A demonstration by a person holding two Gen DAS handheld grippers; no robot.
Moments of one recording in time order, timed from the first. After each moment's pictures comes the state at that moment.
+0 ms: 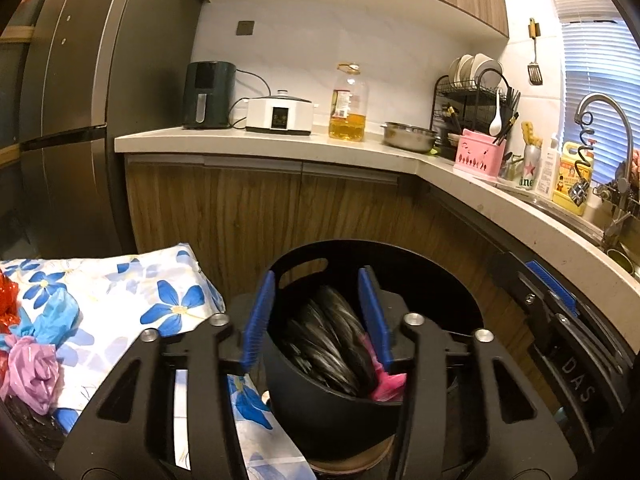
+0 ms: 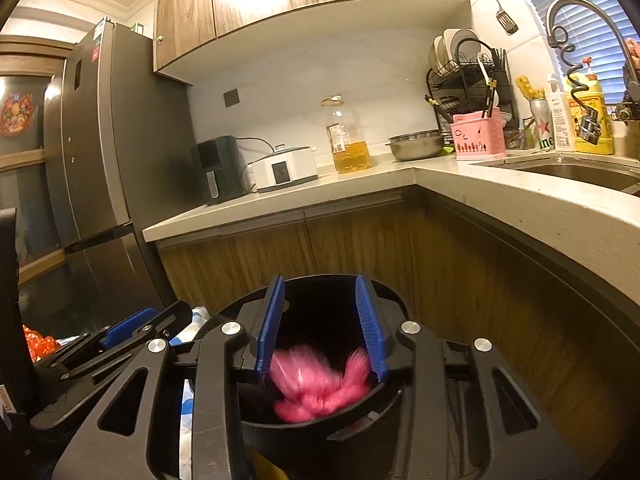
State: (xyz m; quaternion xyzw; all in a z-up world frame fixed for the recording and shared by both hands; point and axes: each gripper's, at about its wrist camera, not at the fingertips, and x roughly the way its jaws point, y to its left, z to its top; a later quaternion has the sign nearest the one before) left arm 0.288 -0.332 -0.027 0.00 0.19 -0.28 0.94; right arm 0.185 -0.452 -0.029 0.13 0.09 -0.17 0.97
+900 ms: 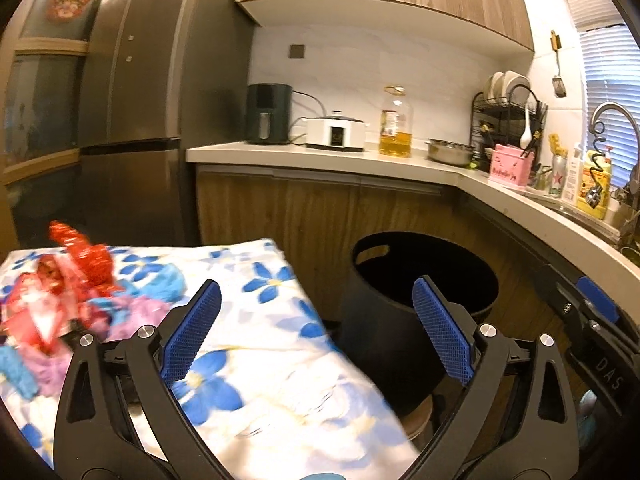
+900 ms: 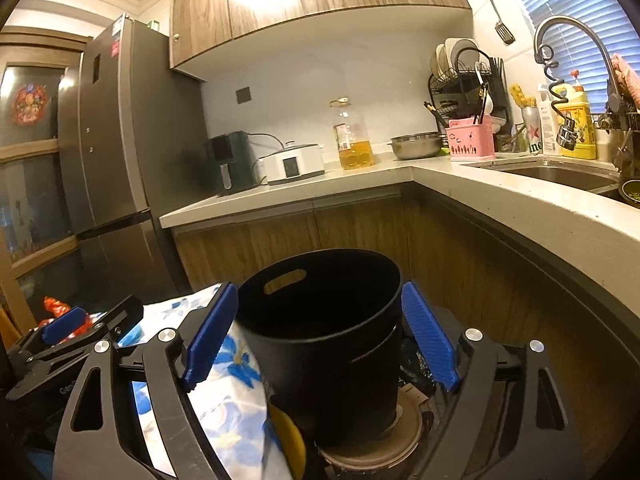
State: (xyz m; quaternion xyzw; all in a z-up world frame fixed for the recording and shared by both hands) left arm 0.200 -0.229 -0.015 0.00 0.16 -0.18 0.97; right arm 0.109 -0.391 -0.020 0.11 0.10 -0.16 0.98
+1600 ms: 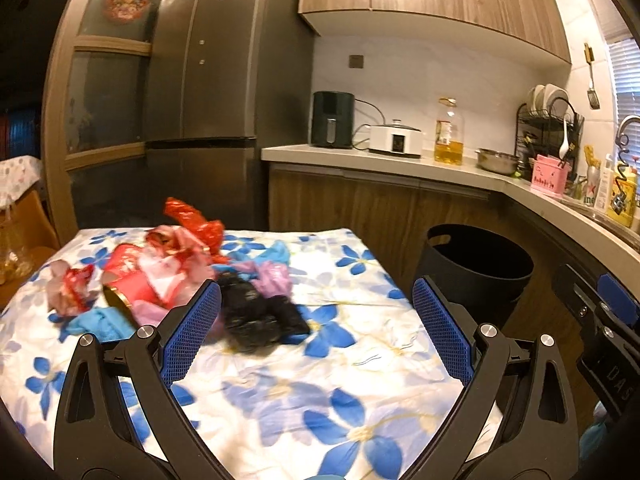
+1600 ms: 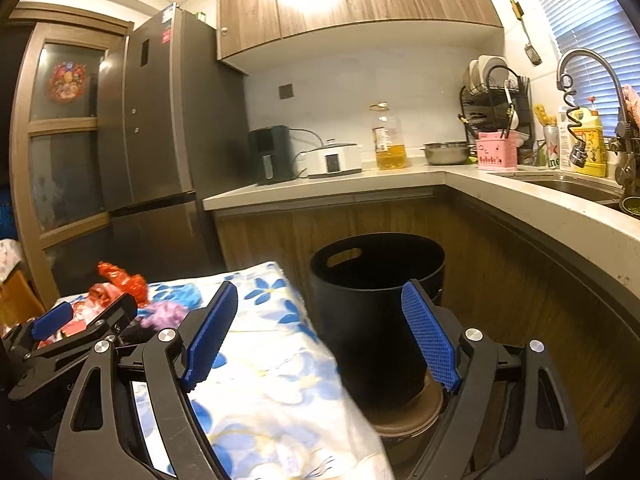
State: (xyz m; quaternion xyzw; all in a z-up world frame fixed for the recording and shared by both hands) left arm 0.130 -0.126 -0.010 -0.01 0.16 -0.09 0.98; right arm 0.063 -0.294 -0.014 0.08 0.10 -0.11 0.98
